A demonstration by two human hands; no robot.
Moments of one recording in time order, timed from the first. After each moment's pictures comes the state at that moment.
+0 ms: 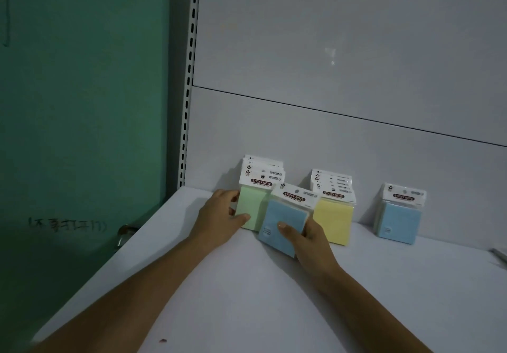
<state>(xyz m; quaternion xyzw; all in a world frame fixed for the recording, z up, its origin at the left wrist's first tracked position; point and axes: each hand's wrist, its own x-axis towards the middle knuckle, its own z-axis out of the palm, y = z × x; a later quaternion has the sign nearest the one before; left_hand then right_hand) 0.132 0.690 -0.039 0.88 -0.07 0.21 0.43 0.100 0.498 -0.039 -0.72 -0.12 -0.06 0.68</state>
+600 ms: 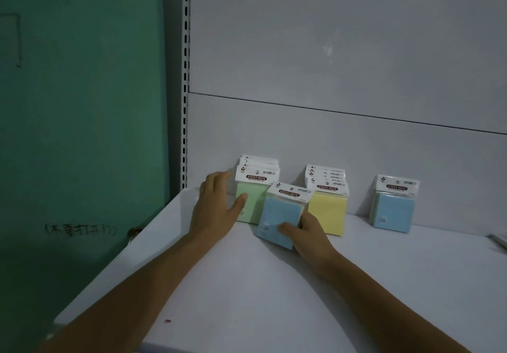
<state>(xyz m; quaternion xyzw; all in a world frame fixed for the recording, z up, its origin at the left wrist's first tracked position) 0.119 0.685 -0.025 0.87 -0.06 0.34 0.35 0.089 0.489 -0.027 -0.75 -0.12 -0.02 0.65</state>
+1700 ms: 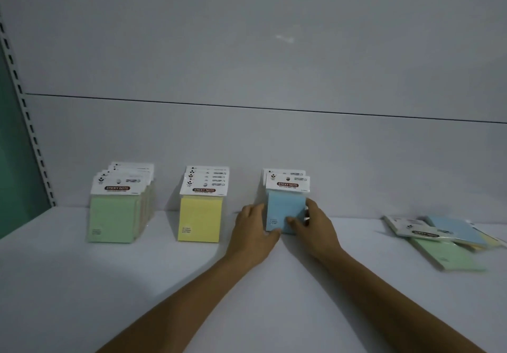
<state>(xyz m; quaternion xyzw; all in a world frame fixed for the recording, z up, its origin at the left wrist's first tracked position) 0.156 0.382 -0.049 0.89 -0.12 0.15 0.40 0.157 0.230 -0.046 -0.88 -0.02 -0.18 0.43</state>
